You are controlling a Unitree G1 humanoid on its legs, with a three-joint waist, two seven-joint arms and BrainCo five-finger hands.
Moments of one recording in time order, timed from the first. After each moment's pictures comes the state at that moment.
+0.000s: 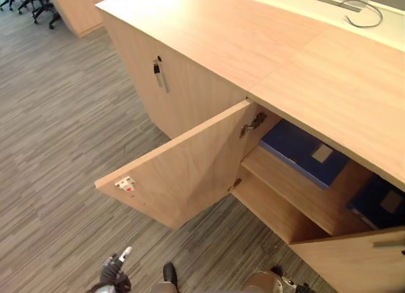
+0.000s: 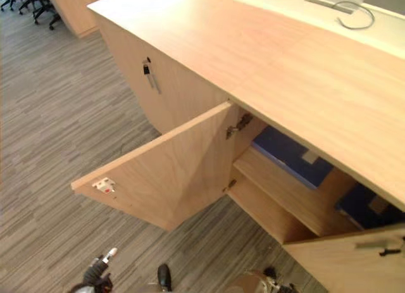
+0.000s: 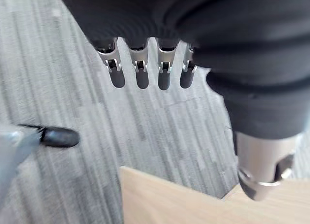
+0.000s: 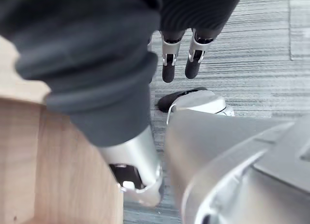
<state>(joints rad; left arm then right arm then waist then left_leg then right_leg) 0.11 0.19 0.34 0.84 -0.28 -0.05 0.01 0.03 -0.14 -0.74 1.15 0.17 0.06 0.00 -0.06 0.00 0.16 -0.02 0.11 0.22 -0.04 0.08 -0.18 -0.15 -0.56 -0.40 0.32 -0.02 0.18</state>
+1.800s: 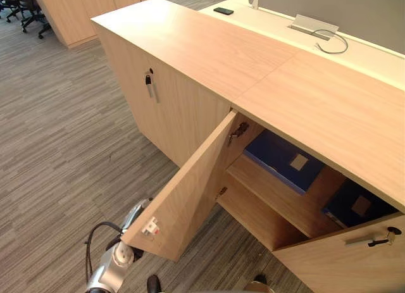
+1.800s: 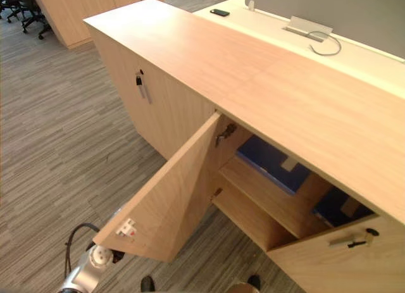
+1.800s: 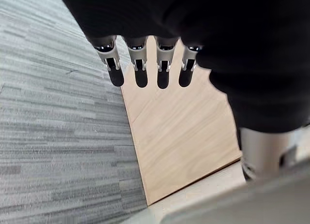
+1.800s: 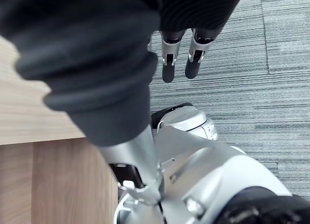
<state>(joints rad) 0.09 0.29 -0.11 0.46 0.52 -0.15 0.08 0.18 -0.07 -0.59 1.17 0.21 0.01 0.02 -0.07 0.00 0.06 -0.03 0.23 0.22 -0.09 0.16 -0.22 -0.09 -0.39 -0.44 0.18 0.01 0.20</state>
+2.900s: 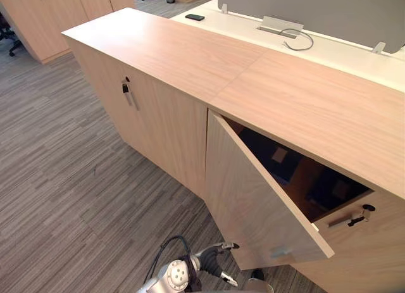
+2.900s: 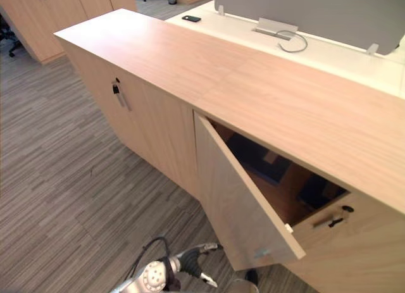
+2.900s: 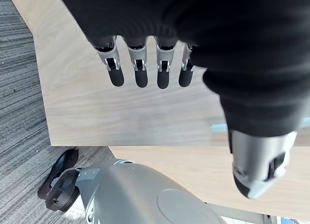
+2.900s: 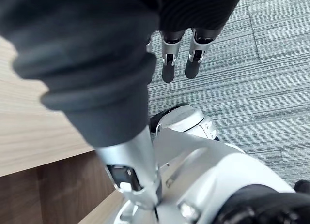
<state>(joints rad) 0.03 0.21 -0.75 0.44 0.30 -0.20 -0.22 0.15 -0.07 -0.60 1.19 0.21 0.01 0.01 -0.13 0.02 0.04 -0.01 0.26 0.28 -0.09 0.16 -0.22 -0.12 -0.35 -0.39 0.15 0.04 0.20</state>
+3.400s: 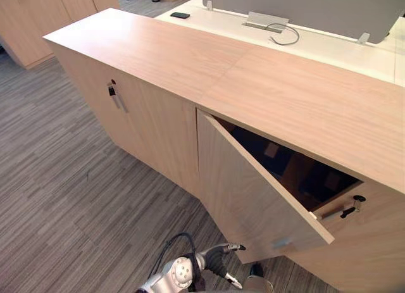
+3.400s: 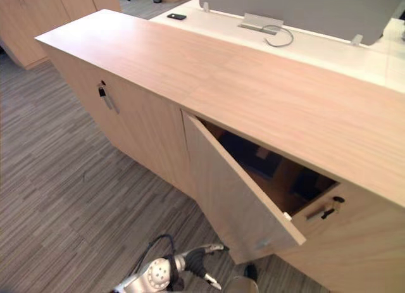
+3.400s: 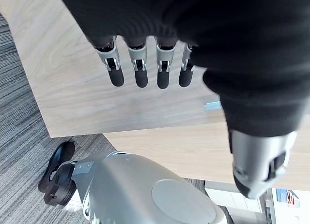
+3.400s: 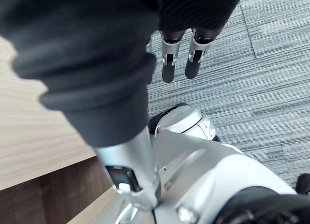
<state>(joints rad) -0.06 0.20 -0.80 0.46 0.30 -0.20 -0.23 0.14 -0.07 -0.61 1.19 0.21 0.01 0.01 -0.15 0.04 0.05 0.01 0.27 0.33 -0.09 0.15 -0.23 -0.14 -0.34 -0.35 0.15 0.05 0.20</state>
